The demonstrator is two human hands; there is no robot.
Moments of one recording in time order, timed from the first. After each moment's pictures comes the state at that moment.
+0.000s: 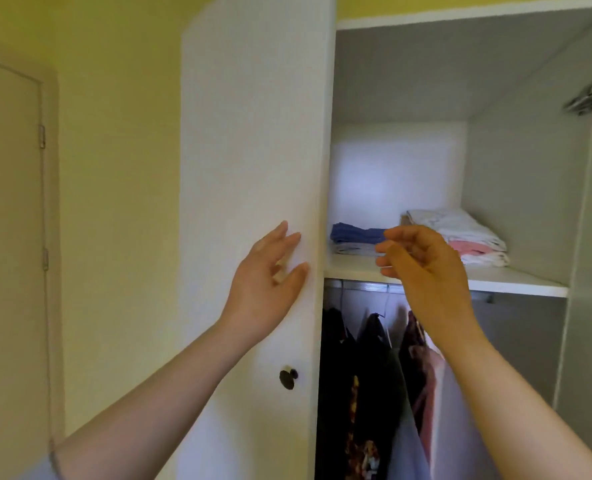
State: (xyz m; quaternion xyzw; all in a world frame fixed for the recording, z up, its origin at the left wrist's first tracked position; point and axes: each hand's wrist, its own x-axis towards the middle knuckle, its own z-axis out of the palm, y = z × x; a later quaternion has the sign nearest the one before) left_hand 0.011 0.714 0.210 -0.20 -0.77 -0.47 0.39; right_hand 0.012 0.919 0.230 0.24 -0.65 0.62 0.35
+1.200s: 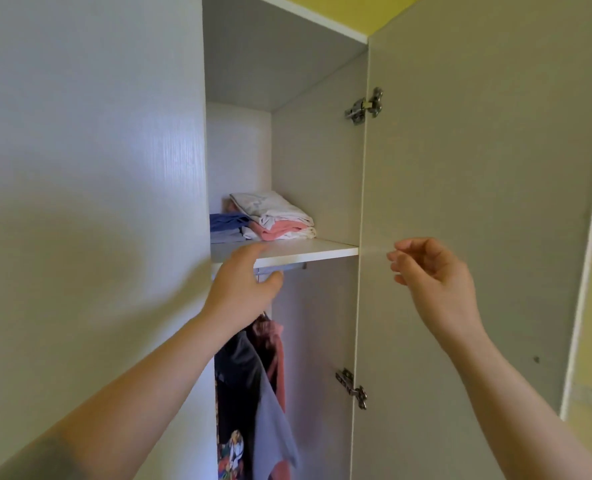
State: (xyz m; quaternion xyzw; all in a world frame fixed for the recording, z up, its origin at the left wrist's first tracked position) left_hand -0.084 0.826 0.199 -0.39 -0.76 -0.47 0.22; right_hand 0.091 1.008 0.201 -0.10 -0.70 0.43 0.56
